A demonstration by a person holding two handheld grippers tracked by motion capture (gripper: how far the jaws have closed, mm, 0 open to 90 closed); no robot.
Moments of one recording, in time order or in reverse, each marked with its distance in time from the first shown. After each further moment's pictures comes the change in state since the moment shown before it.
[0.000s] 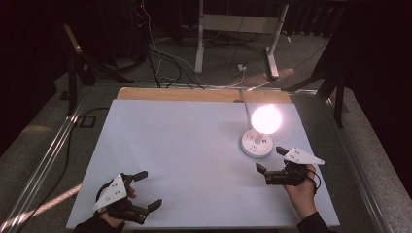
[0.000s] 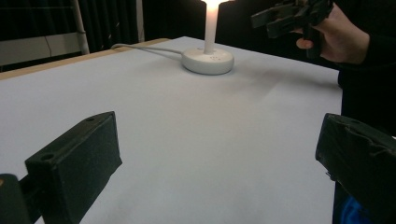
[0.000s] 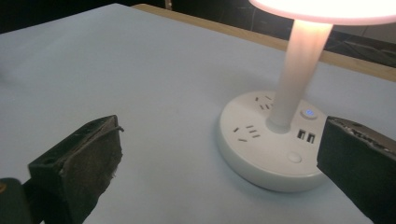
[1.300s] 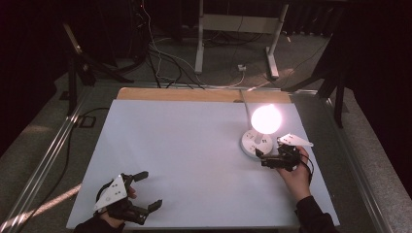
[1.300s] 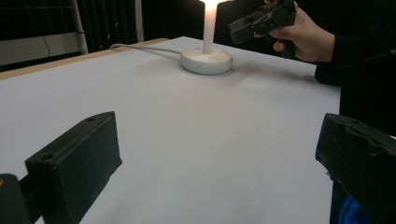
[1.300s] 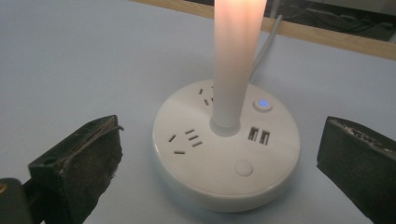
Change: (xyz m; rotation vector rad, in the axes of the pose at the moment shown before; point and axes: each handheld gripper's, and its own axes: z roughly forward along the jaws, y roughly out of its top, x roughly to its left) left arm -0.001 0.001 0.000 0.002 -0.004 0.001; right arm -0.030 0.006 0.042 0.103 -0.148 0.071
